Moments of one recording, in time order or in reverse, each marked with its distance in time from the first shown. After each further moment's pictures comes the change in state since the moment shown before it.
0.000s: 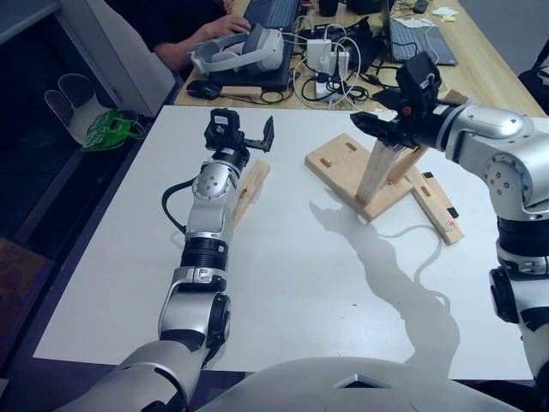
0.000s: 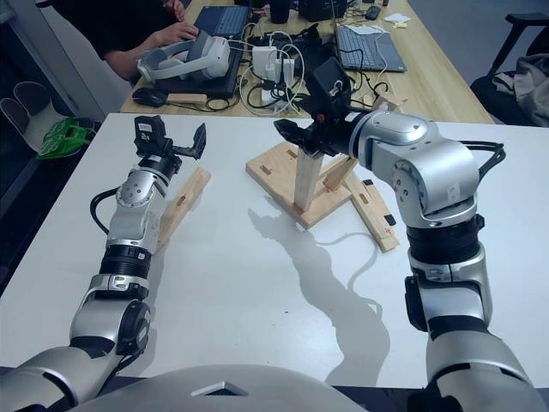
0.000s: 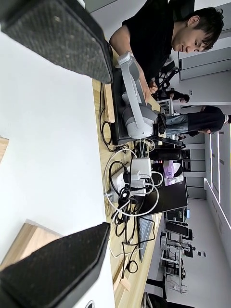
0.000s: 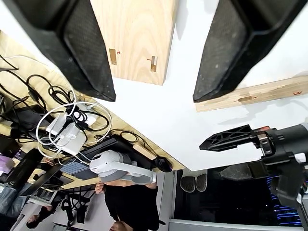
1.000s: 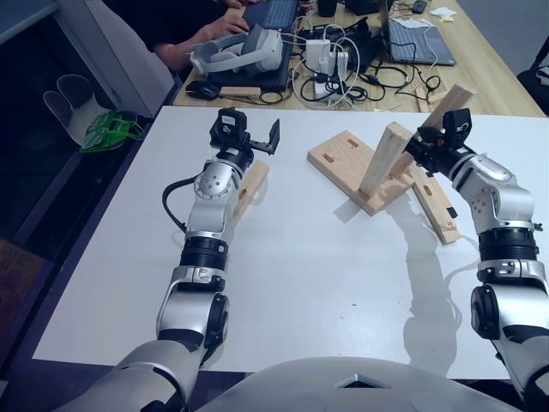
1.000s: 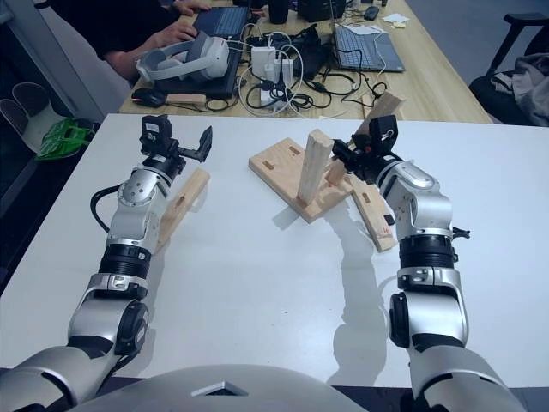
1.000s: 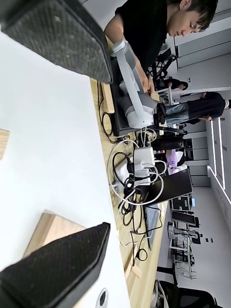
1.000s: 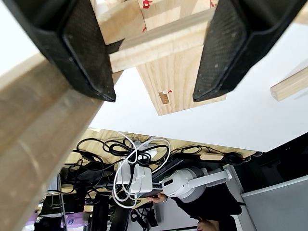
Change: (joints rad) left arm -0.003 0.016 -0.034 0.014 0.018 0.003 -0.043; right arm 0.178 0.121 -0.244 0.579 -0.086 -0.525 0.022
